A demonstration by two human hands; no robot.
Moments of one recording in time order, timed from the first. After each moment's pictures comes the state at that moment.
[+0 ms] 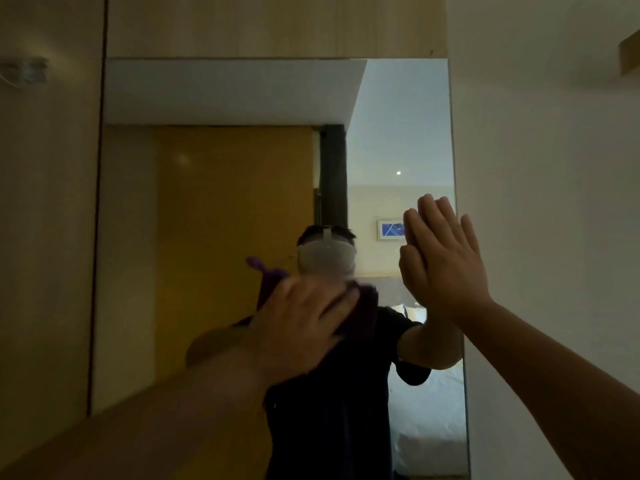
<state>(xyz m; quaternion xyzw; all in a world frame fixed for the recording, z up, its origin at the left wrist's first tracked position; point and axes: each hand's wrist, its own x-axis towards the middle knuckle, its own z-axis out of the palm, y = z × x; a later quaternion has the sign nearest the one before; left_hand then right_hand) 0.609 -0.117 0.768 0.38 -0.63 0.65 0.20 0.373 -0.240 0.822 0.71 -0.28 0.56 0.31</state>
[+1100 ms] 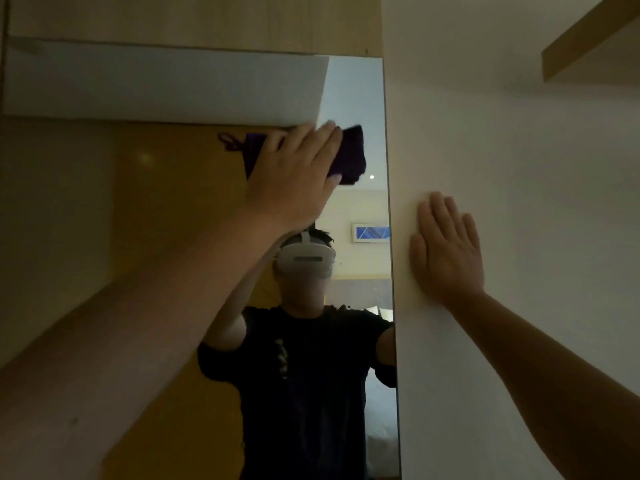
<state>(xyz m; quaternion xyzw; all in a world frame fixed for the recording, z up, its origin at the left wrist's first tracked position) 0.517 -0.167 0.945 0.47 -0.55 0.64 0.27 0.287 -0.301 0.834 0.68 -0.36 0.56 0.30</state>
